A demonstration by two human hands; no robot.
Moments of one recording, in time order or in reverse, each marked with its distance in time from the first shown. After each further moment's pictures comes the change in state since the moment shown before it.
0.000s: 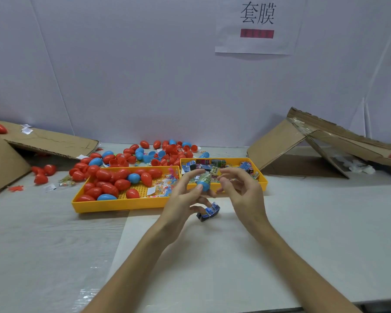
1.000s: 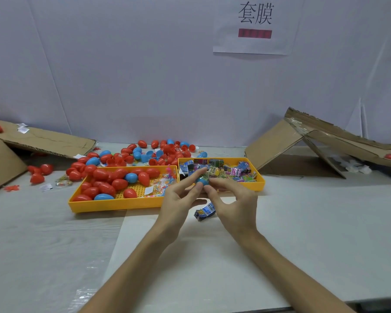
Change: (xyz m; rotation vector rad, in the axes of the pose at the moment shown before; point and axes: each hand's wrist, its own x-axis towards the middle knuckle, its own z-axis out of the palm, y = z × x) left_hand -0.004 0.000 0.010 -0.019 0.078 0.173; right_hand -0.017 0.000 0.015 -0.237 0.107 -0.292
